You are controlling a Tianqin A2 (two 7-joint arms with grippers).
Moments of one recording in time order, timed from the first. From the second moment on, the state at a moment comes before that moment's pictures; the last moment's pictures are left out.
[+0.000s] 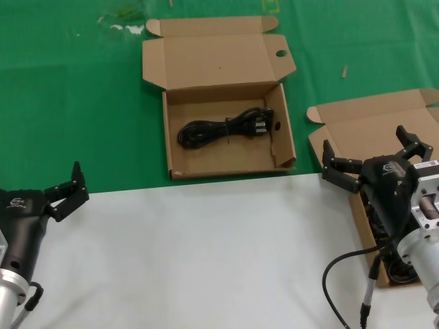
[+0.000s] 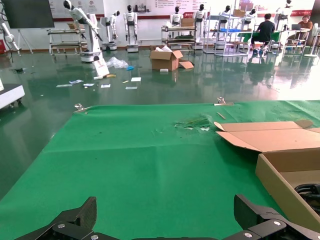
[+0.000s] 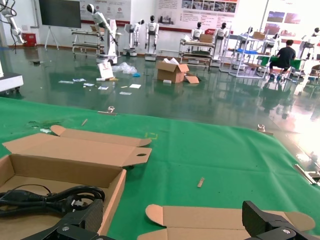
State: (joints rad) left arm 0.00 -0.30 1.60 -1.60 -1.80 0.00 0.00; right arm 0.02 0.31 -1.61 1.59 1.77 -0.02 -0.01
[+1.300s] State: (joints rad) left arm 0.00 -0.30 1.60 -1.60 -1.80 0.00 0.00; right arm 0.02 0.31 -1.61 1.59 1.77 -0.02 -0.01
